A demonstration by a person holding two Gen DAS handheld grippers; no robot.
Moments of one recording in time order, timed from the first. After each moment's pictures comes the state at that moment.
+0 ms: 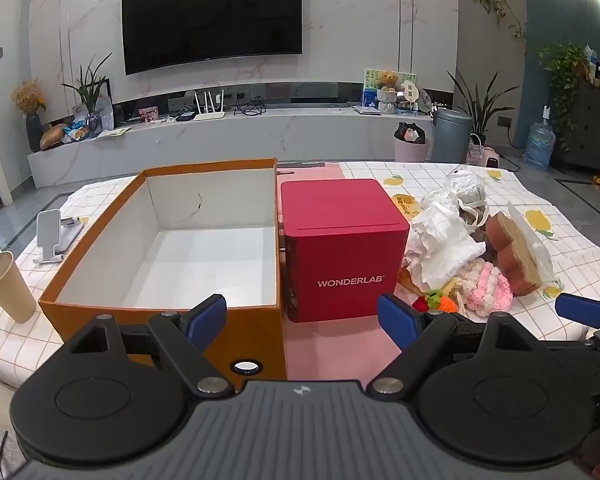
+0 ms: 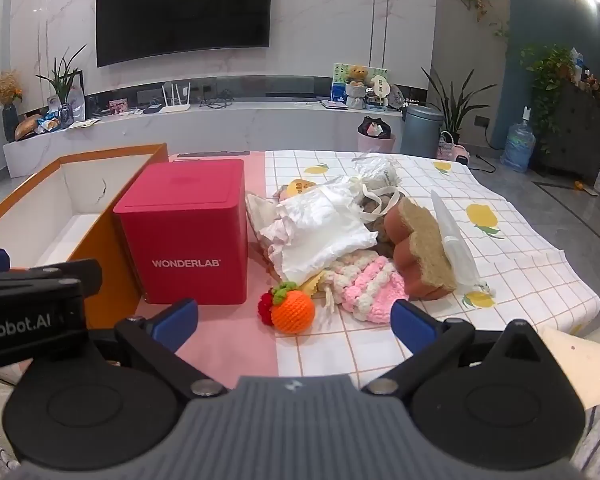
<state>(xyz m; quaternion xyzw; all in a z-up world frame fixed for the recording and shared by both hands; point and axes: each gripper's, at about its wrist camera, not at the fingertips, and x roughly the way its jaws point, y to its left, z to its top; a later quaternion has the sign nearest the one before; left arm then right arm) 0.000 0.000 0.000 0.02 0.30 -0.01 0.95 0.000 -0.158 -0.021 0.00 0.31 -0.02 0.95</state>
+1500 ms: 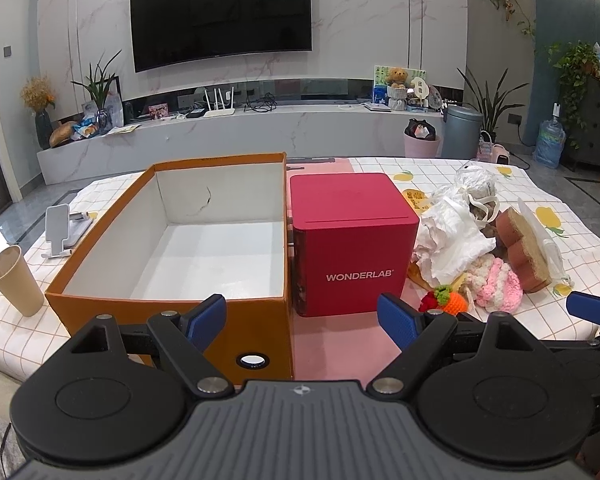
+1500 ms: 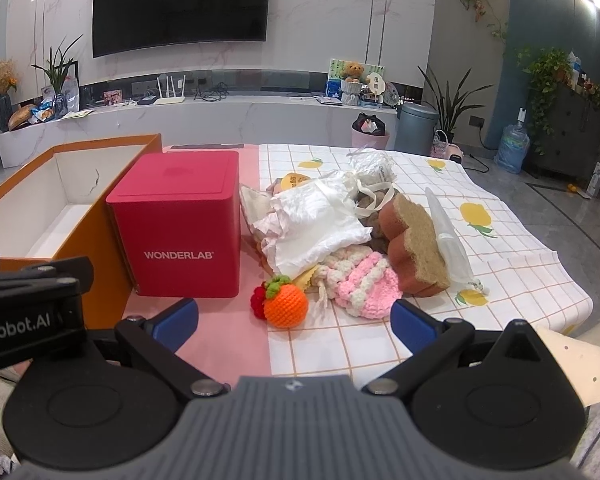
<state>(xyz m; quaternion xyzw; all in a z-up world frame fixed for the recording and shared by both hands) 0.002 -0.002 -0.005 0.02 0.30 0.01 0.95 0.001 -0.154 -0.024 -0.01 0.31 -0.03 0.95</state>
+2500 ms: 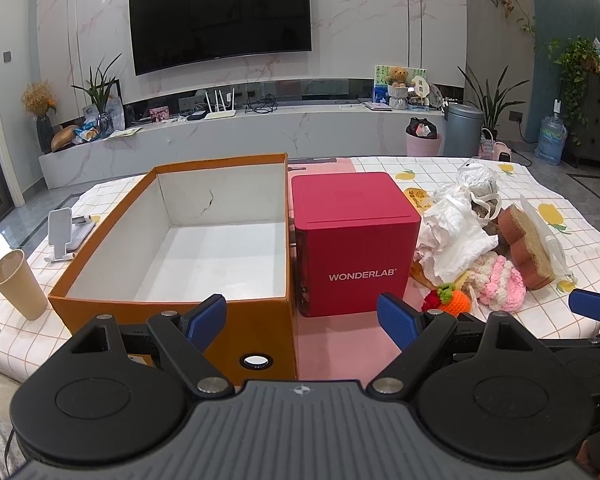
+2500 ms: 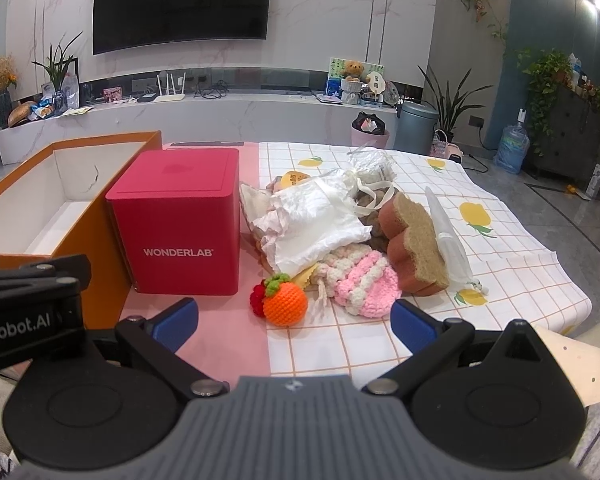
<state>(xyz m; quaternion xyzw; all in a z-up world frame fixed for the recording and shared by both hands) 0.000 -0.003 -0.007 0.03 0.30 0.01 0.95 0.002 -0.153 -0.025 -0.02 0.32 -0.03 0.95</state>
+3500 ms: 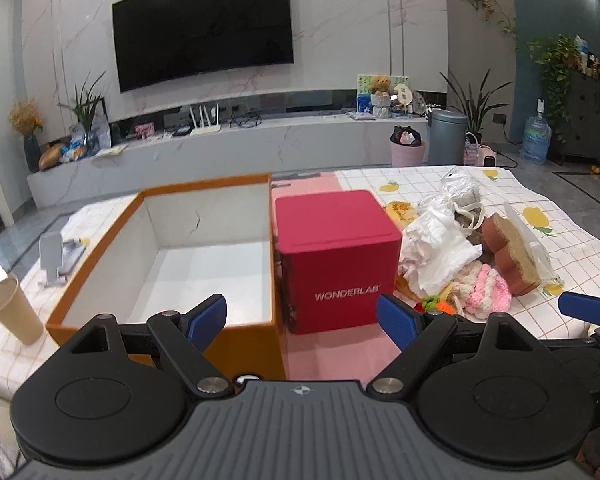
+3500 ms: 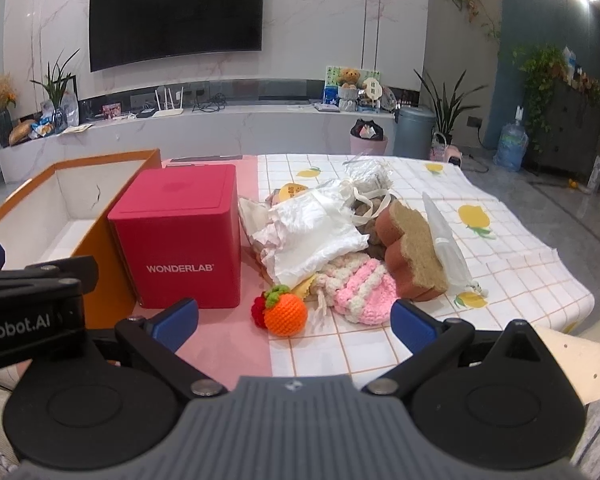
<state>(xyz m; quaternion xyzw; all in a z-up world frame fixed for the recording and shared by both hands) -0.001 -0.010 0.012 0.04 0.28 -0.01 0.96 -0.001 -0.166 -0.015 0.02 0.31 -0.03 0.95</state>
